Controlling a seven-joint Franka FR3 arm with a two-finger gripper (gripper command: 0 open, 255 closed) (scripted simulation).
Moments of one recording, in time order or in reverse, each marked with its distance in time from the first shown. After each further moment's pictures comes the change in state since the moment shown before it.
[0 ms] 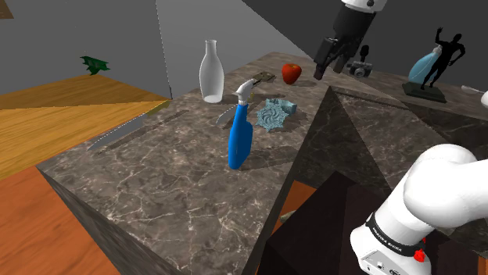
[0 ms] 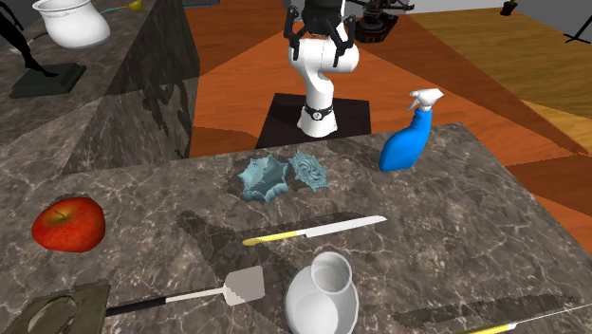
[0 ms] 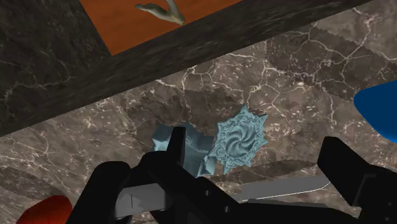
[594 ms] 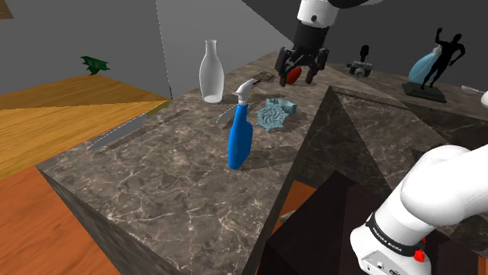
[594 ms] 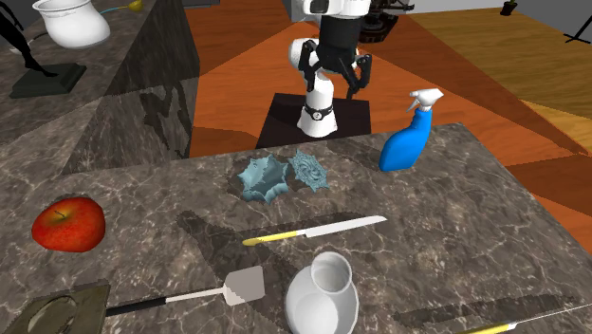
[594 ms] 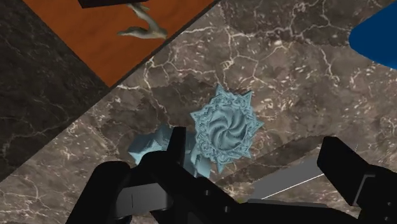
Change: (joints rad) arm -0.064 0.243 0.119 0.077 0.072 0.110 0.314
